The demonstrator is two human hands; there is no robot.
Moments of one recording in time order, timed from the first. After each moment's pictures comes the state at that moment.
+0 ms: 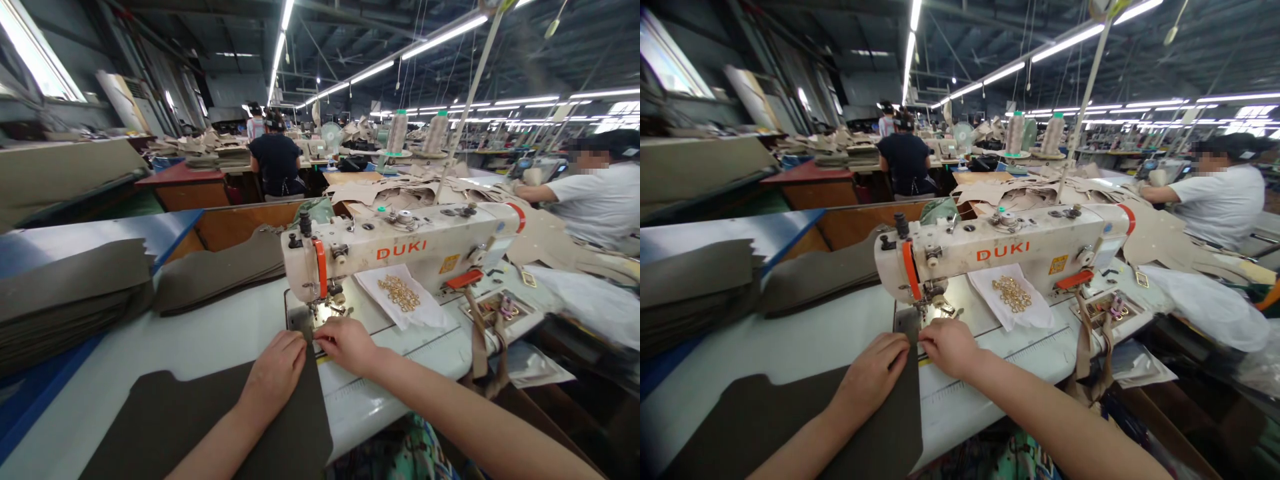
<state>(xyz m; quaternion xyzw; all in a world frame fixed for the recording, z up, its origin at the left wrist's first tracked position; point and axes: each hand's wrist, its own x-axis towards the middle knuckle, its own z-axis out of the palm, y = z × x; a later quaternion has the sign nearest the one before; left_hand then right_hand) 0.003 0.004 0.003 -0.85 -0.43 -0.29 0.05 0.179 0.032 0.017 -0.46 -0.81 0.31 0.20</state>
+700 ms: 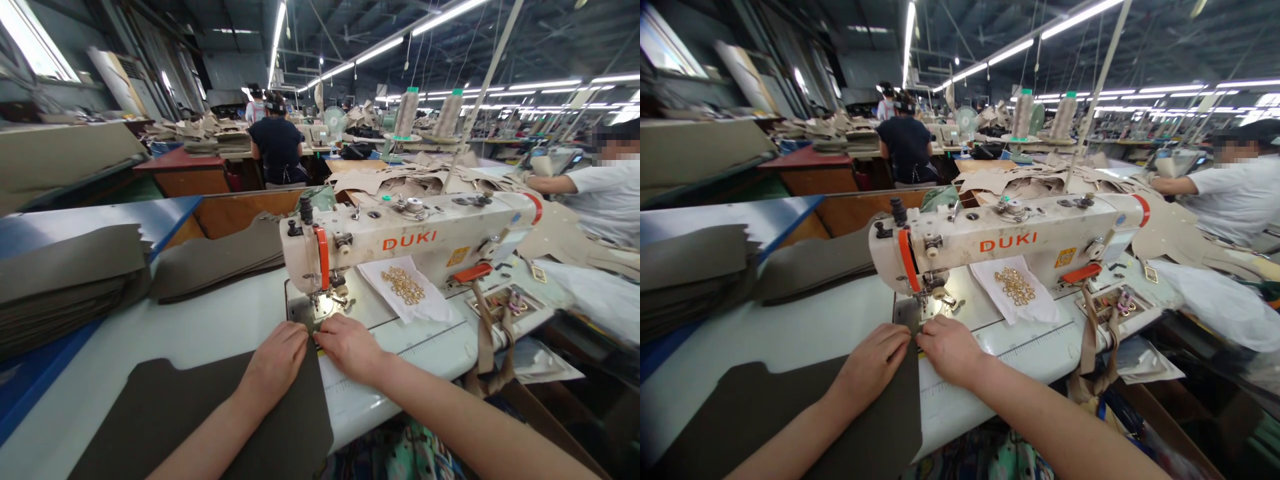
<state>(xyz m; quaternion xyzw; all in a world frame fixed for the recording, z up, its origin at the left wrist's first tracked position) 0.004 0.006 0.004 -0.87 -0.41 -0.28 0.04 0.185 0.022 -0.001 -0.32 -0.93 -0.01 0.21</state>
